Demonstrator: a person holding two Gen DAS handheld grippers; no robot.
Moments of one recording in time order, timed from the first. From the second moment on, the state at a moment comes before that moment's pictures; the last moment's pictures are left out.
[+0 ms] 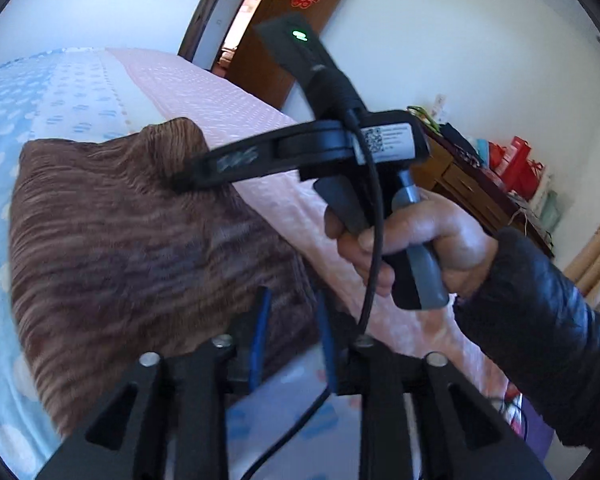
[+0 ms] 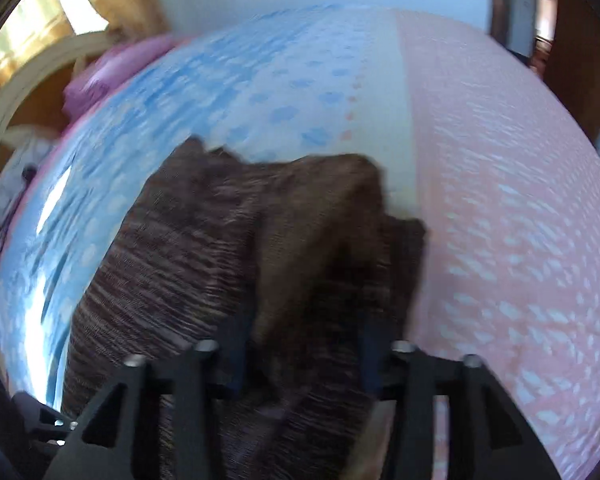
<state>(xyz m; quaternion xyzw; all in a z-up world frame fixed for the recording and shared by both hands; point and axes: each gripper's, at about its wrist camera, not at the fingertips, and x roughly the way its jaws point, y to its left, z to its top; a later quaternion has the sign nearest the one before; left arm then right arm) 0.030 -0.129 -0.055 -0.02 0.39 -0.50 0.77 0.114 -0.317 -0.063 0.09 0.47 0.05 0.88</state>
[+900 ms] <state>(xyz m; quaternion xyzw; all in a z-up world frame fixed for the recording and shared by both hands) 0.070 -0.020 -0.062 -0.06 0.36 -0.33 0.87 -0.032 -0.293 -0.073 0.17 0.48 0.04 0.86</state>
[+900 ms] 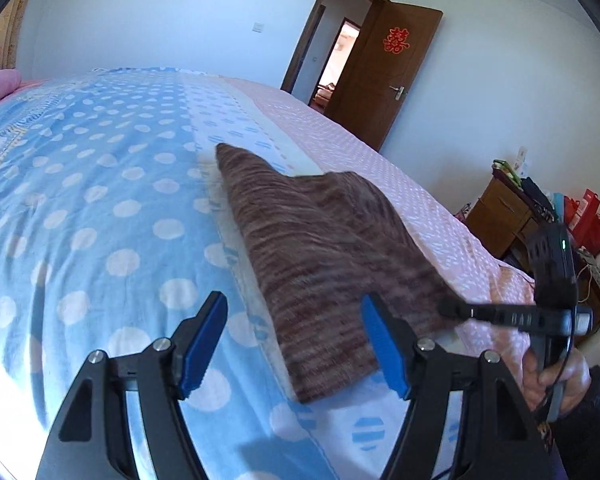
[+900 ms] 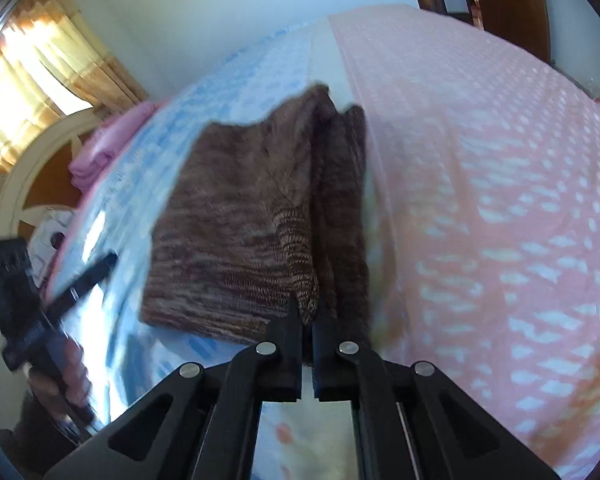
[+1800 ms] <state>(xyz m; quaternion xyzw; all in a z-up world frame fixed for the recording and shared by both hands) 0.154 -0.084 -0.097 -0.06 0.42 -0.23 0.88 0.144 -0.294 -0.065 0.00 0.43 -0.04 0.90</state>
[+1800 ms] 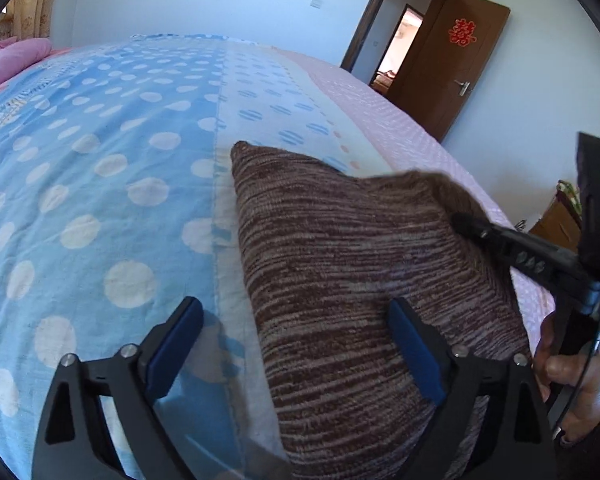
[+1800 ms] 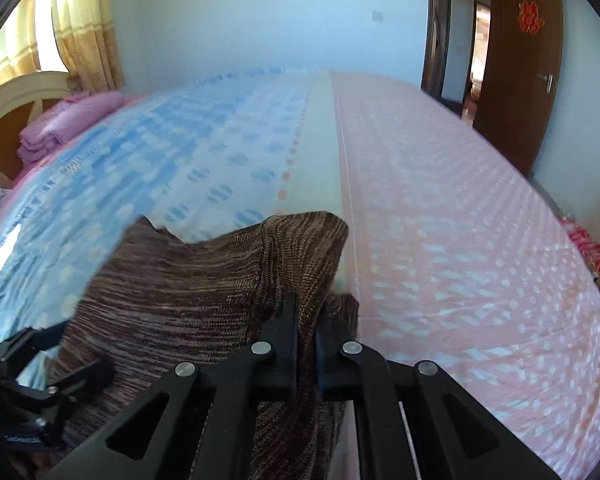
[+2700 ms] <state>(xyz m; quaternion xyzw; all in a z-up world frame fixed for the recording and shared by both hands) 0.144 -0.110 -0.098 0.04 0.42 -0.17 0.89 -0.014 -0.291 -0.082 0.10 0.45 -0.03 0.88</state>
